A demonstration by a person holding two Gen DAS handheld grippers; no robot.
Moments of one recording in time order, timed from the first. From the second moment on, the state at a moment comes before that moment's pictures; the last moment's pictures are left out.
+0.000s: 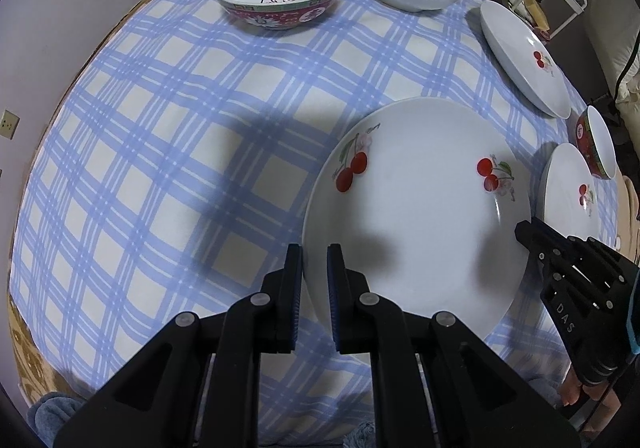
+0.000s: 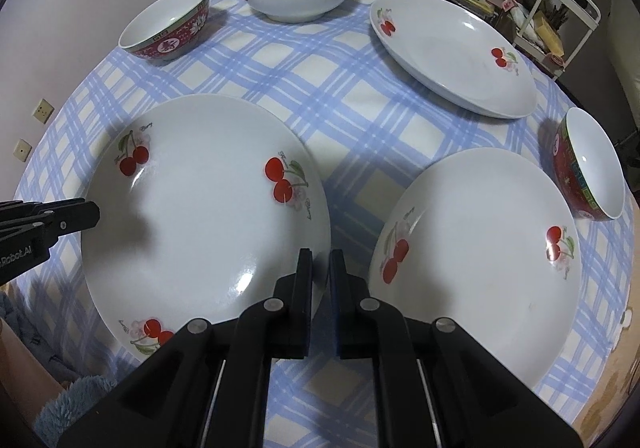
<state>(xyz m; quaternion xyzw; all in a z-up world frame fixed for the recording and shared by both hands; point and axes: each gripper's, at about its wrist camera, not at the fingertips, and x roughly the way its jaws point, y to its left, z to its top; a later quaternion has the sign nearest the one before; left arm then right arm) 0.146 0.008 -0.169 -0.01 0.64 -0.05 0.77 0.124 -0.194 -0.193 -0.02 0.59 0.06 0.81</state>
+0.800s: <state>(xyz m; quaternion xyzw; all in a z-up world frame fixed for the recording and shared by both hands) 0.150 0.010 -0.136 0.01 0.61 -0.03 0.79 0.121 -0.210 -0.166 0.01 0.56 0.07 0.83</state>
